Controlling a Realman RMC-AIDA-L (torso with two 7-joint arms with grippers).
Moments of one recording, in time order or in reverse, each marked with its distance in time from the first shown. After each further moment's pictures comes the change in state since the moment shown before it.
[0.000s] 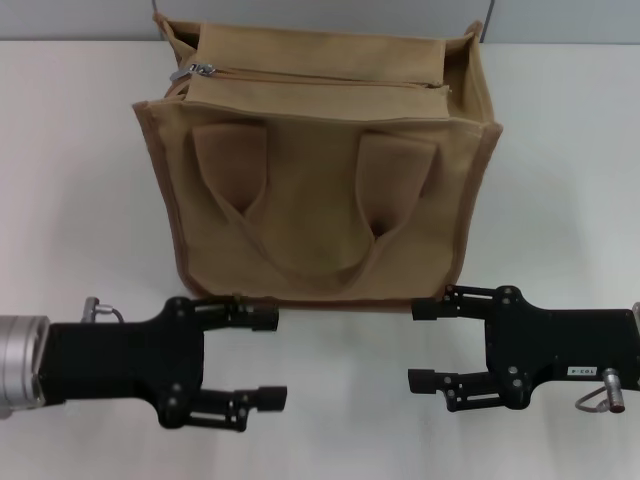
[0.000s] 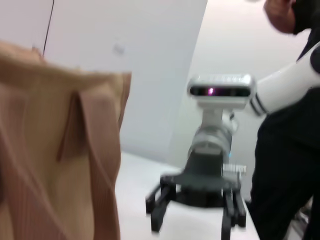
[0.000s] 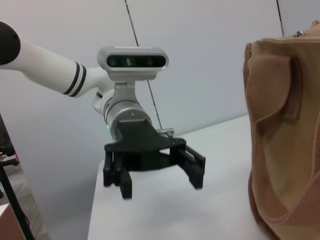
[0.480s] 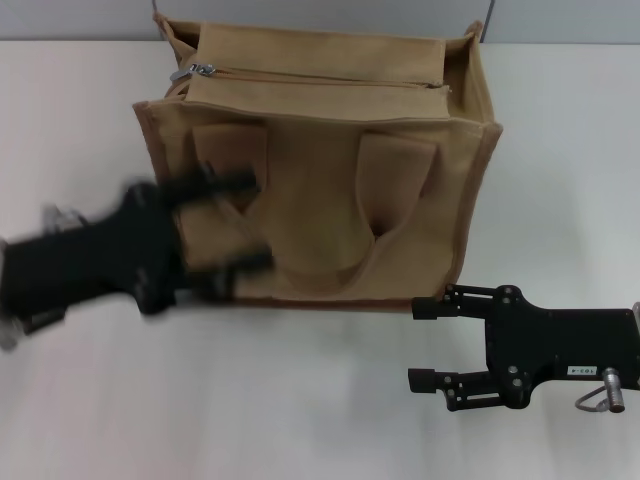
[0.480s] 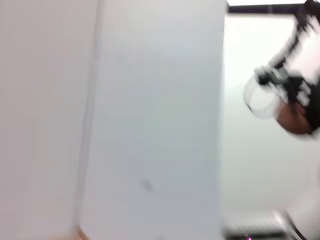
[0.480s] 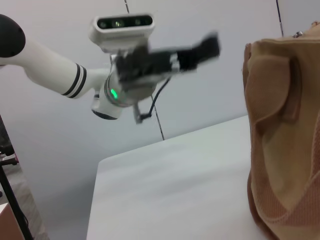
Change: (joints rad) left arm -0.039 -0.039 -0.275 -0.003 -0.067 0.171 0.052; right arm 0.000 0.000 0.001 0.000 0.000 0.001 -0.004
